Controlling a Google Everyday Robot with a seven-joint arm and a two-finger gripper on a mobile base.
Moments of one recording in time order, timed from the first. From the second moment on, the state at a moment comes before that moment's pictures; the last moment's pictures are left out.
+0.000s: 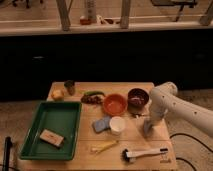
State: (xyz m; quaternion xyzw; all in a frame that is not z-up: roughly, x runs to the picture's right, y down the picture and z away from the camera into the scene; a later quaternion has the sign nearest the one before) arm 0.296 0.204 0.839 -0.37 -0.03 -0.17 0.91
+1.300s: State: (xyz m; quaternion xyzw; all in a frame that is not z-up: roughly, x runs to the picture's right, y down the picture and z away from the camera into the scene) arm 0.296 0.205 0.840 -0.37 -0.03 -0.17 0.91
